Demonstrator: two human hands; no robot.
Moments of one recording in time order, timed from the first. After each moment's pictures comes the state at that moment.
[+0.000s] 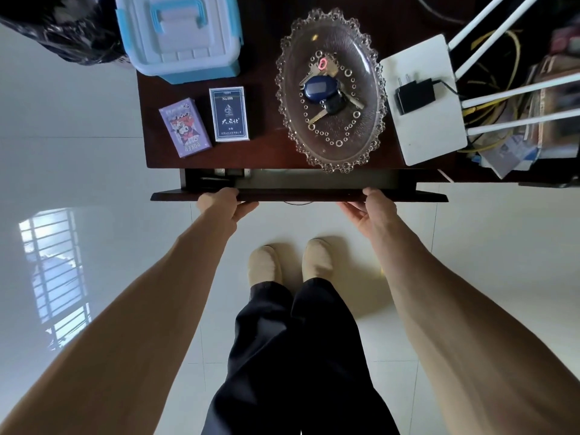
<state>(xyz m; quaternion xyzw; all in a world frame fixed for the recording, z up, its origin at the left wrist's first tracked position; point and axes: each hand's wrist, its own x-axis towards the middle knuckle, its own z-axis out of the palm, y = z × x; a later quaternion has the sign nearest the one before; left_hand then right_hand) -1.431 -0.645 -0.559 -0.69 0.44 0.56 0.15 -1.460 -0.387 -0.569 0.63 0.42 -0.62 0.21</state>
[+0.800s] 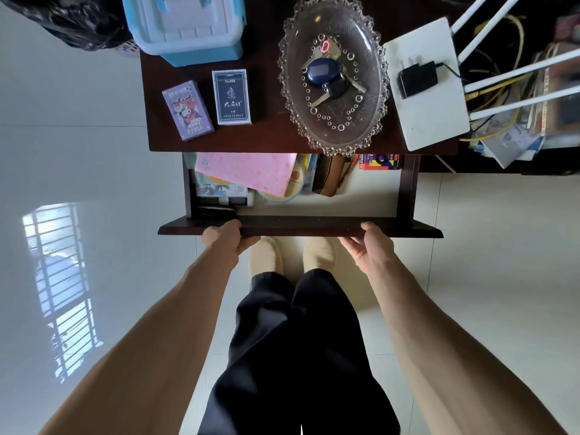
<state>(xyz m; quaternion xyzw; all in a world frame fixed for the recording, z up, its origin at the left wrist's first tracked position) -1.341 -0.631 -0.559 -0.71 0.46 0.50 0.20 -1.369 -0.373 -0.559 0.67 0.39 -0.59 0.21</state>
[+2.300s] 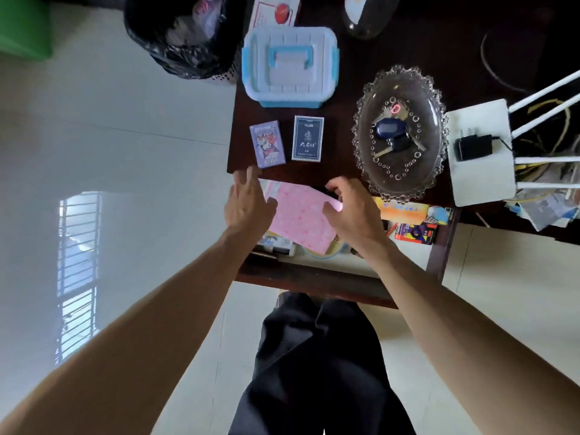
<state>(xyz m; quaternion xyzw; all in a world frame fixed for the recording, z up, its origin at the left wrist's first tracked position) -1.416 -0.714 -0.492 -0.31 0.89 0.22 0.23 -1.459 -0.520 -0.503 -0.09 0.91 -0.28 0.28</state>
